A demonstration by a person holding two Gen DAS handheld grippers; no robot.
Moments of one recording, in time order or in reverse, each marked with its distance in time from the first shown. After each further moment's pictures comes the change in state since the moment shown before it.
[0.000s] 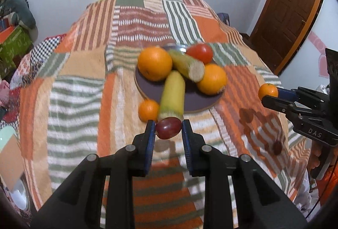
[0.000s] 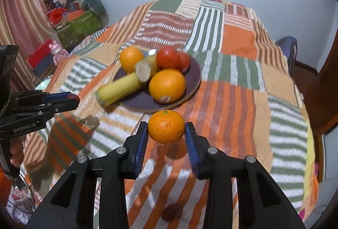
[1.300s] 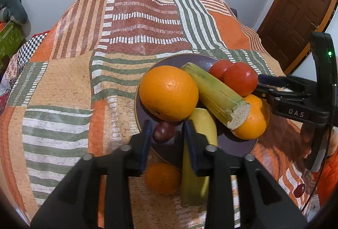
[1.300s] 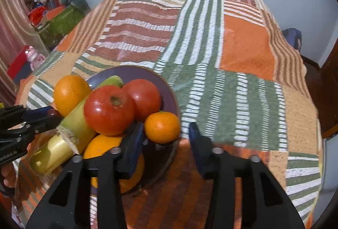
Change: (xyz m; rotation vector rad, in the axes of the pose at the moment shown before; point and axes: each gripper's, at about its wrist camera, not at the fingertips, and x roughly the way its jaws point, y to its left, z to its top) left arm 0.098 0.027 0.062 -0.023 0.076 -0.016; right arm 0.111 -0.052 0.070 0.033 0.109 -0.045
